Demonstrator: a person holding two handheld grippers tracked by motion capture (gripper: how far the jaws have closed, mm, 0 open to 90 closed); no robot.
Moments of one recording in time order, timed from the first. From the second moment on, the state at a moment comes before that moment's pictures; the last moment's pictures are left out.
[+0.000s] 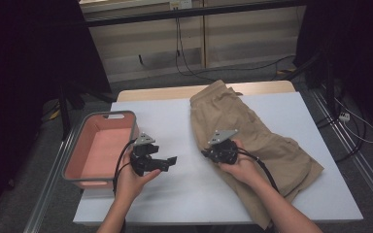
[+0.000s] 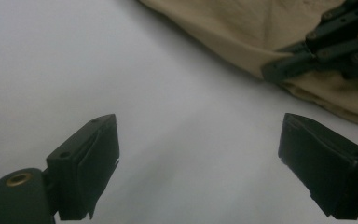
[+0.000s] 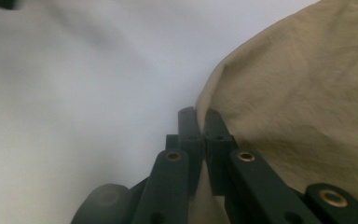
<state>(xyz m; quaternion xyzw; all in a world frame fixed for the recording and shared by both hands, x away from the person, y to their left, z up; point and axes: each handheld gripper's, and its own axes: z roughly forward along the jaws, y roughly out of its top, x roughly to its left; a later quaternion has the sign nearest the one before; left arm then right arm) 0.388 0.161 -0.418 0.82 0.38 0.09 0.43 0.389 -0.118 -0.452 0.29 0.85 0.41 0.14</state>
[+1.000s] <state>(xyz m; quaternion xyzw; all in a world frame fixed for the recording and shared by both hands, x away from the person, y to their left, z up) 0.391 0.161 -0.422 0.82 0.39 0.09 0.42 0.398 -0.097 -0.428 0.33 0.83 0.41 0.17</state>
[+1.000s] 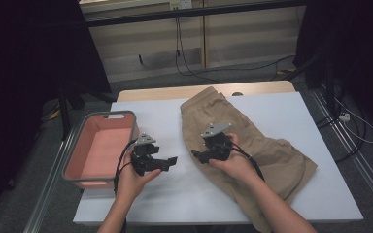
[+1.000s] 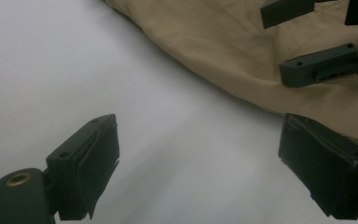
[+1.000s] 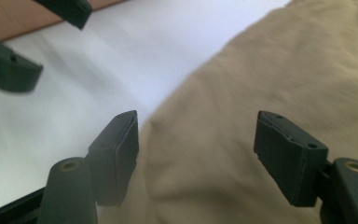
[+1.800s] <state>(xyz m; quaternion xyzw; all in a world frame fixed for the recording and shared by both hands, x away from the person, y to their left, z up) 0.393 0.173 -0.412 0.80 0.41 0.11 0.43 0.391 -0.062 -0.455 0.26 0.87 0.39 0.12</state>
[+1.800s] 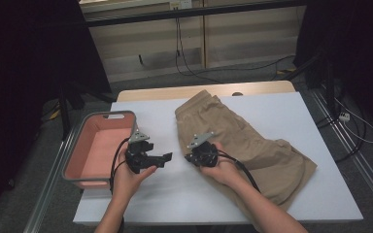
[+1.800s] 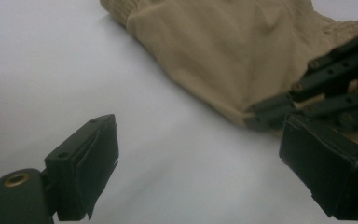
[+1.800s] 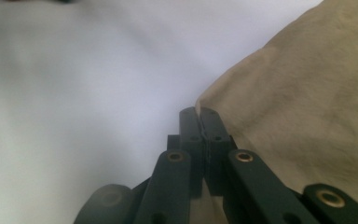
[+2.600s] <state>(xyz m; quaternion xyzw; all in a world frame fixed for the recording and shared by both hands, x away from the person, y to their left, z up) 0.394 0.176 -0.408 0.79 0.41 0.11 0.44 0.377 -0.127 -0.421 0.32 0.84 0.41 0.13</state>
